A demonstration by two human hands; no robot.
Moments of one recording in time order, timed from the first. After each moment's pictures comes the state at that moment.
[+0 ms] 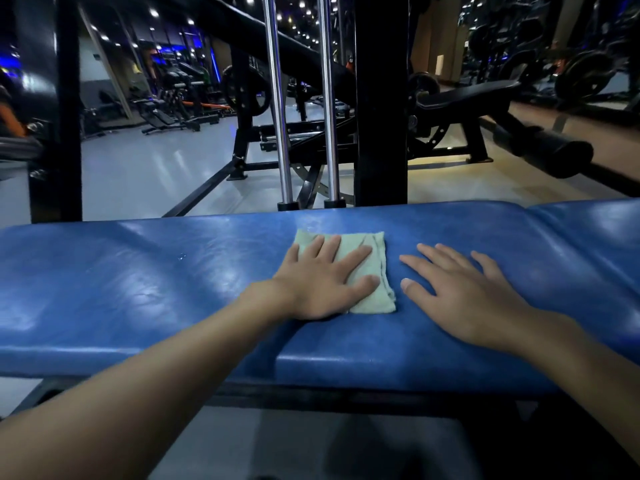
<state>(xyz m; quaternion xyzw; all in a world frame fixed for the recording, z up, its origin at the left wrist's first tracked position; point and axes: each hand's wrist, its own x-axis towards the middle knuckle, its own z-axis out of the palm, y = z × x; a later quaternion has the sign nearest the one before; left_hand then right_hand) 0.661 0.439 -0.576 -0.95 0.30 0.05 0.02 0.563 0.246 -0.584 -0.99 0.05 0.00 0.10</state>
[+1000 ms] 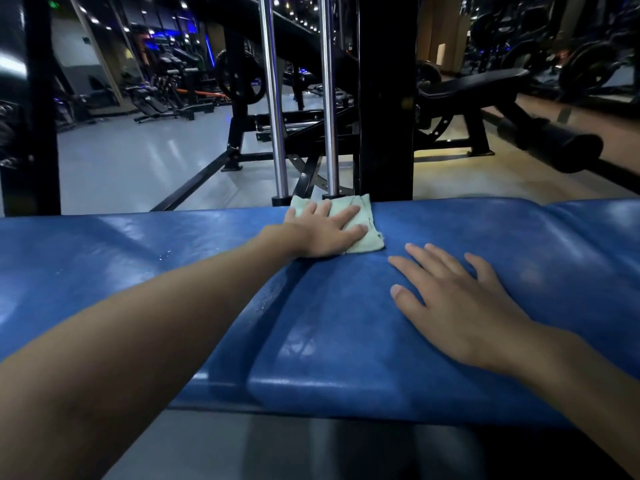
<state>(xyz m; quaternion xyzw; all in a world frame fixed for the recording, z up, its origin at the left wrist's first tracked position) 0.773 0.408 -0.575 -0.97 0.24 0.07 0.01 0.578 0.263 -0.586 -1.00 0.03 0.00 0.08</state>
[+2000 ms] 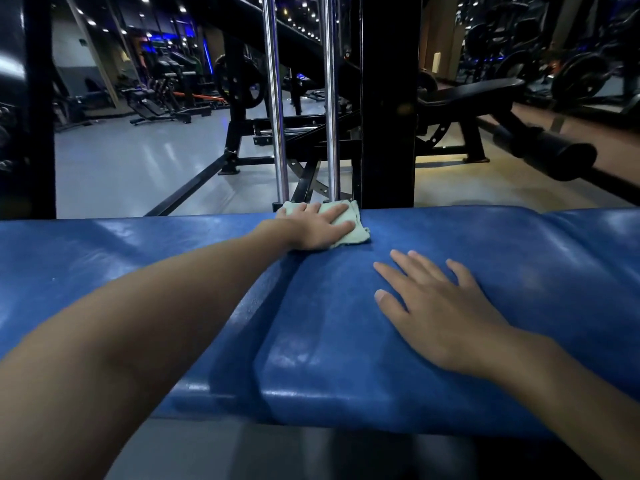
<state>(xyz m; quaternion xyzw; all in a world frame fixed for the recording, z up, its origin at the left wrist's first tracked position) 0.803 0.419 -0.570 -0.97 0.23 0.06 0.01 0.590 0.282 -0.586 -1.00 0.02 0.01 0.09</state>
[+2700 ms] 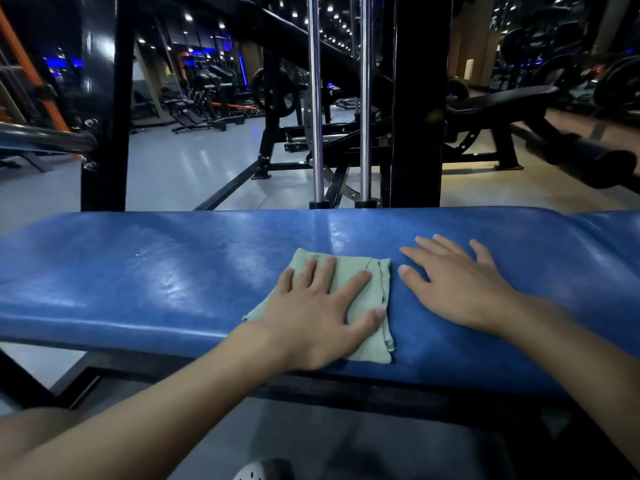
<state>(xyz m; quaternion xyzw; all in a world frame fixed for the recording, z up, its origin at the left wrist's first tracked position) 0.595 0.501 -0.571 -0.96 0.26 0.04 0.01 0.587 0.289 -0.573 -1.00 0.03 -0.01 0.08</state>
